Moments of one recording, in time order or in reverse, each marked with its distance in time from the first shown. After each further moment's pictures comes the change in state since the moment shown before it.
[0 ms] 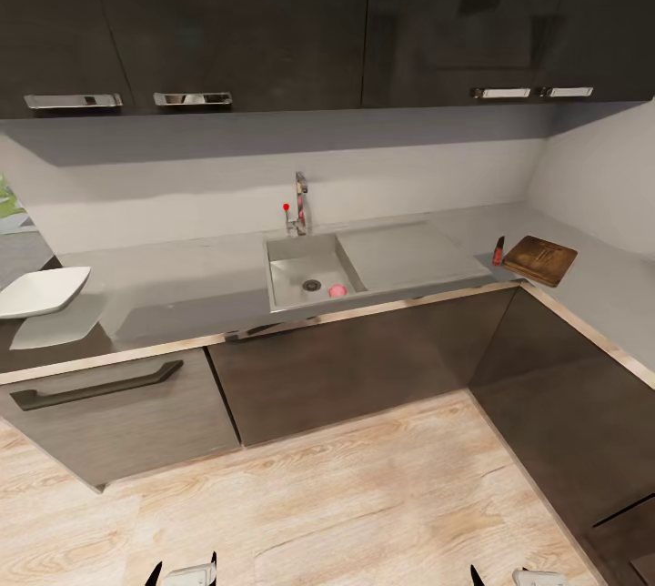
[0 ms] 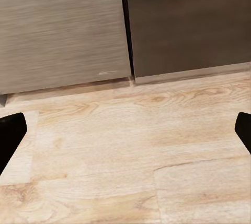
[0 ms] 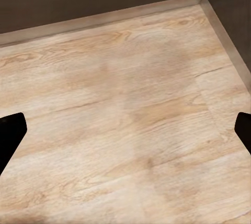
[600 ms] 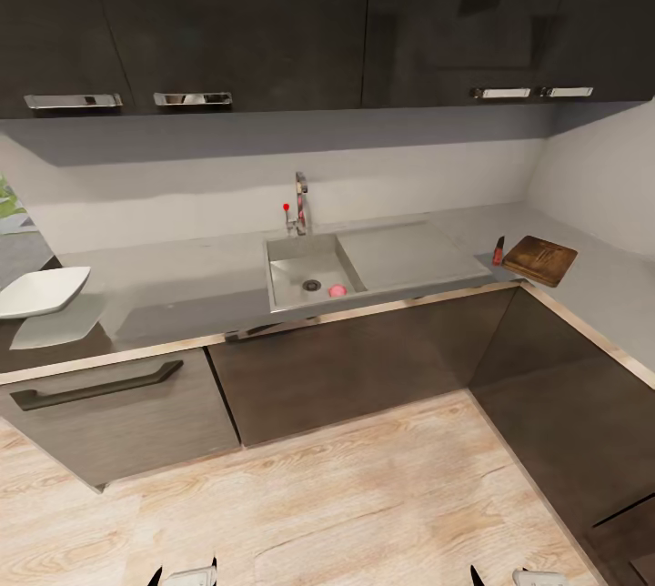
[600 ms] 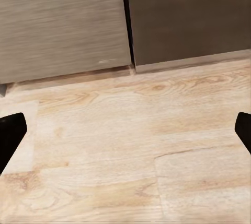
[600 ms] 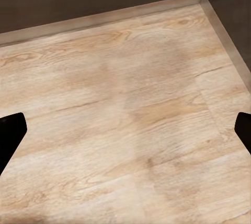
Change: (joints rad) left arm 0.000 -0.001 0.000 0.000 0.000 0.050 0.000; right arm 0.000 0.000 0.000 0.001 0.000 0.000 0.000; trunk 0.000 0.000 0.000
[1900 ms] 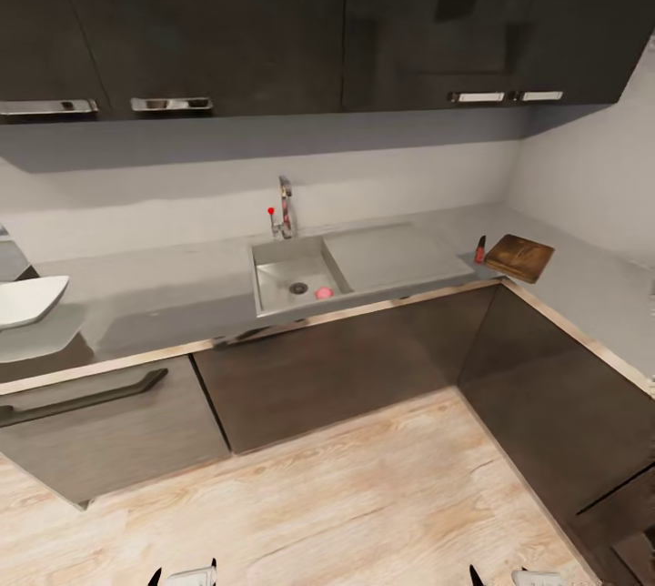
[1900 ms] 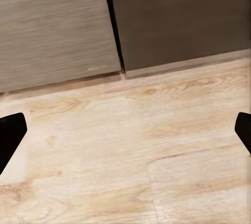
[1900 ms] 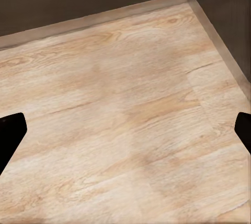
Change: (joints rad) left arm 0.000 0.001 0.001 0.000 0.000 0.003 0.000; right arm 0.000 0.002 0.001 -0.001 -0.004 0.000 0.000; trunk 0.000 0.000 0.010
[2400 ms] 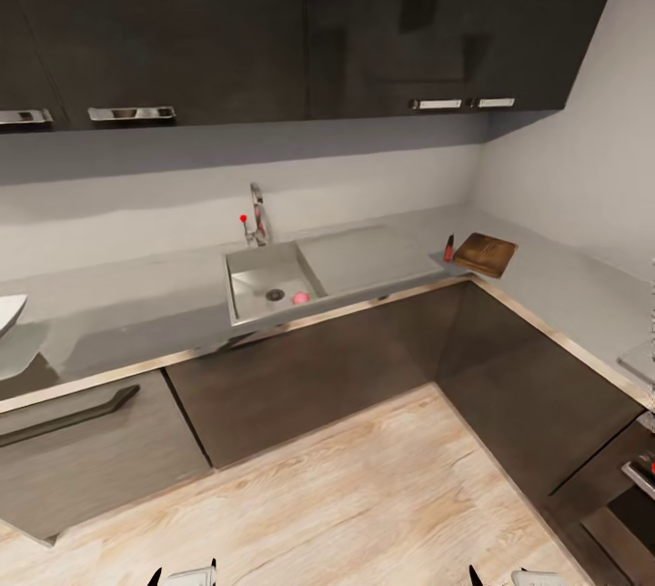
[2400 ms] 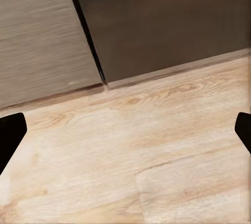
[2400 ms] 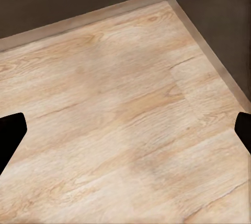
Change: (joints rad) left arm 0.000 0.000 0.001 0.000 0.000 0.001 0.000; right arm 0.000 0.001 0.000 0.001 0.001 0.000 0.000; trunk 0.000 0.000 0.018
